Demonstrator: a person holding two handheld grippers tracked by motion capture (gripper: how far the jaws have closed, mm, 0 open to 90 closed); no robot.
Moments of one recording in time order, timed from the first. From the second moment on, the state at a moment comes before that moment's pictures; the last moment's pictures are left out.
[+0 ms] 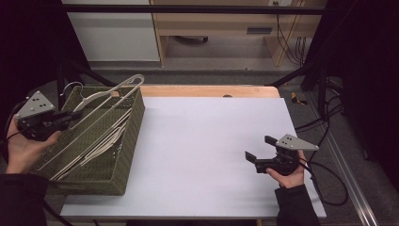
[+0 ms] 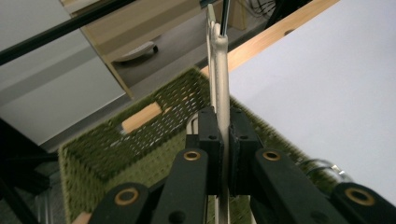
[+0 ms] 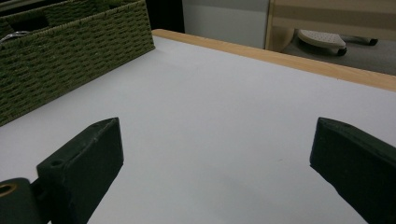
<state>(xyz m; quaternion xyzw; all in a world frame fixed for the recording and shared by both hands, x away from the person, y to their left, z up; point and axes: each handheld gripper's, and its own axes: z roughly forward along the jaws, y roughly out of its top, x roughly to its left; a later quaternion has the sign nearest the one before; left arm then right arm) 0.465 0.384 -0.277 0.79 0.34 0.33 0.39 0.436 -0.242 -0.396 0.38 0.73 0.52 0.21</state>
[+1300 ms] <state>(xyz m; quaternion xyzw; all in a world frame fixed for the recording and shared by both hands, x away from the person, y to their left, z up) 0.480 0.406 -0.383 0.85 0.33 0.30 0.29 0.437 -0.239 -0.398 0.38 0.73 0.52 0.21</state>
